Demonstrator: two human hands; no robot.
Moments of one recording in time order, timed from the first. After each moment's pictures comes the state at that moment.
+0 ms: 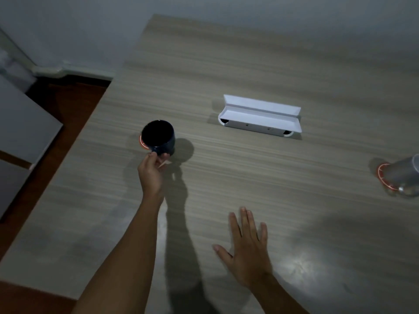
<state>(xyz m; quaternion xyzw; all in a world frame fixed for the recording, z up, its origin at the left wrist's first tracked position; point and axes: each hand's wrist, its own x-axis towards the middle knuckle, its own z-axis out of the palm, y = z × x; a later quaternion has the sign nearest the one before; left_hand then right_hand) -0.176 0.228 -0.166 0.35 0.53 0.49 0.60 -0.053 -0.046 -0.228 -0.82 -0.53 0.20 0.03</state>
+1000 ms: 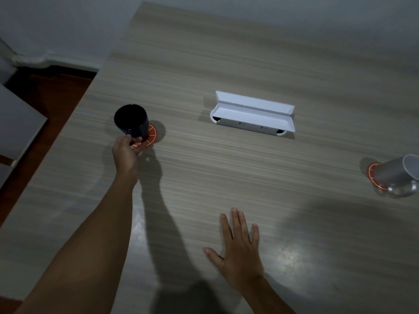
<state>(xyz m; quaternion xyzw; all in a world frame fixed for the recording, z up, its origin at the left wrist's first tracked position) -0.186 0.301 -0.184 0.34 0.59 0.45 0.58 -0.051 -0.045 -0.235 -0.82 -0.53 0.19 0.02</state>
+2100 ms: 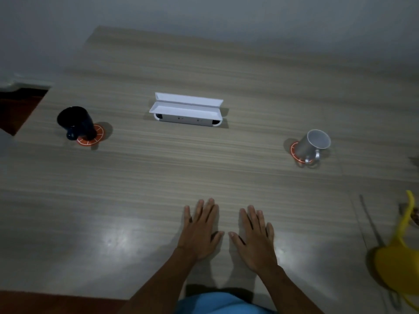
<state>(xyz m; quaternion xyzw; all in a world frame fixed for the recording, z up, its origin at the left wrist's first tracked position) -0.037 -0.080 -0.221 0.92 0.30 -0.08 0.22 0.104 -0.220 -0.215 -0.88 -0.41 0.25 0.08</state>
